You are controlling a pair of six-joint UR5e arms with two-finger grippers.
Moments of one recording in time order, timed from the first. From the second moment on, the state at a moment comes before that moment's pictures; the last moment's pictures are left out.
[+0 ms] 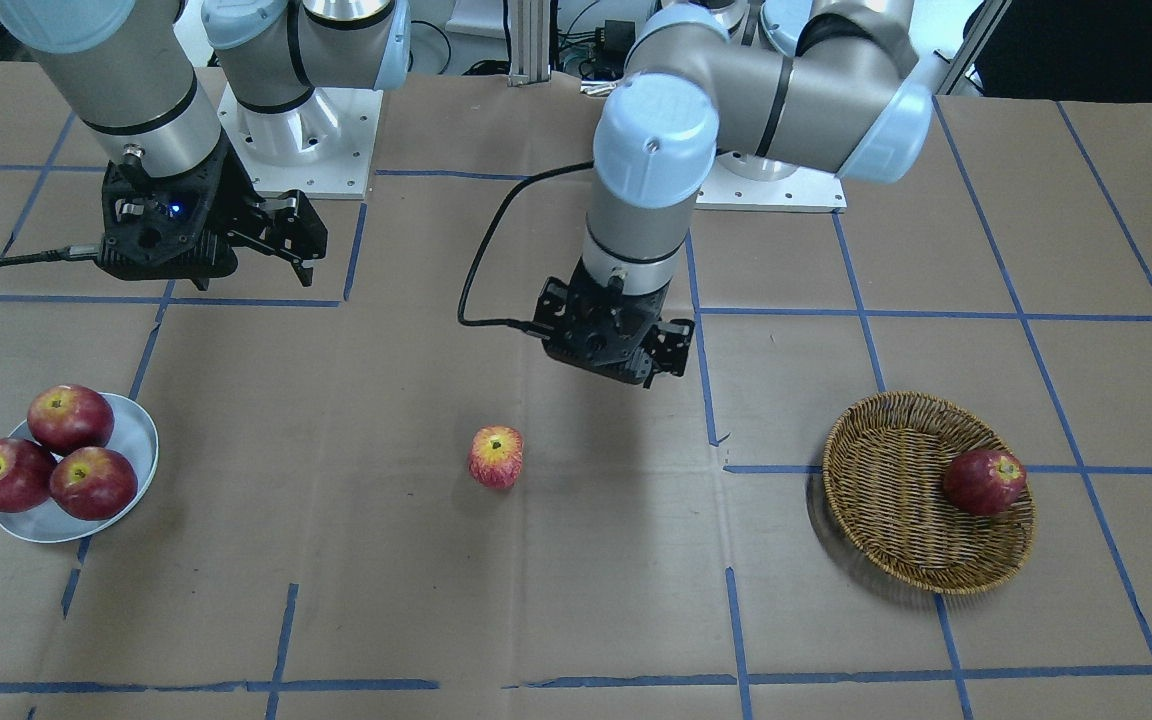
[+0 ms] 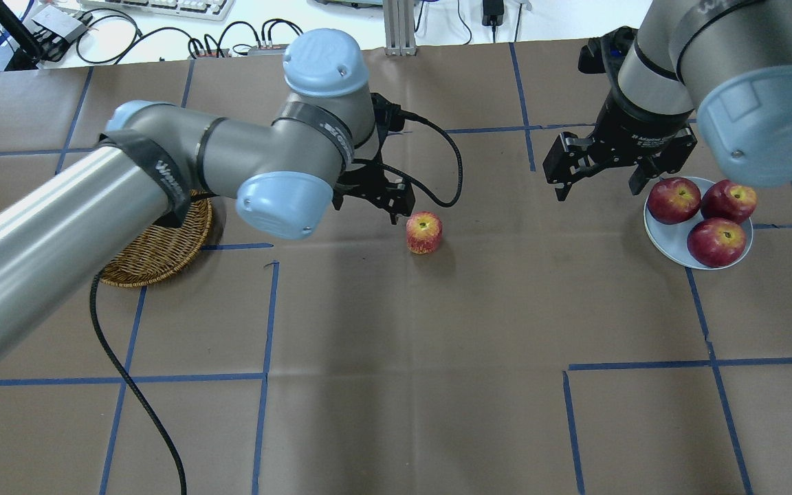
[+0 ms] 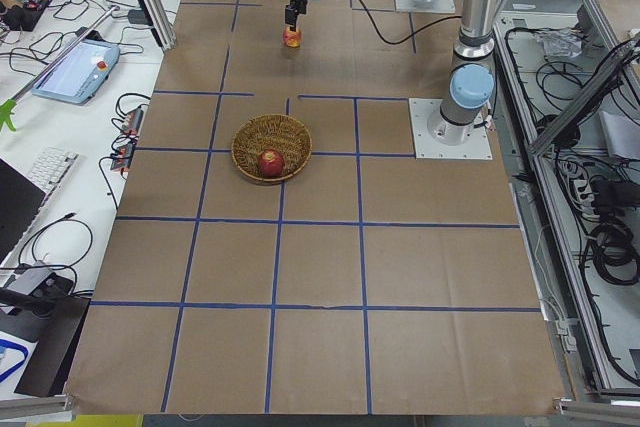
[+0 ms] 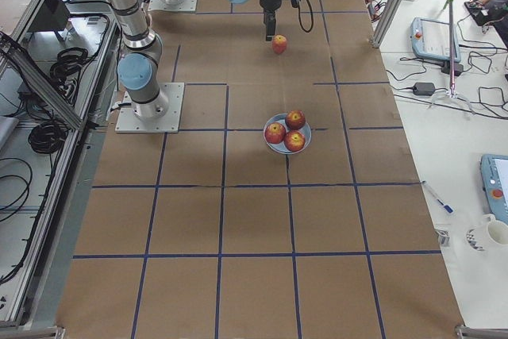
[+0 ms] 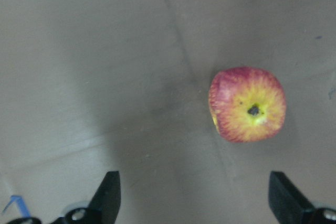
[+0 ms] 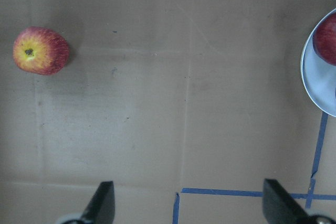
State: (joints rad) left arm -1.81 -1.76 -1.67 -1.28 1.55 0.12; right arm 1.56 -1.58 1.71 -1.67 -1.55 -0.06
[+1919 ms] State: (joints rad) left arm -1.60 -1.42 -1.68 -1.57 1.56 0.29; right arm 1.91 -1.11 1.67 -2.17 -1.55 0.33
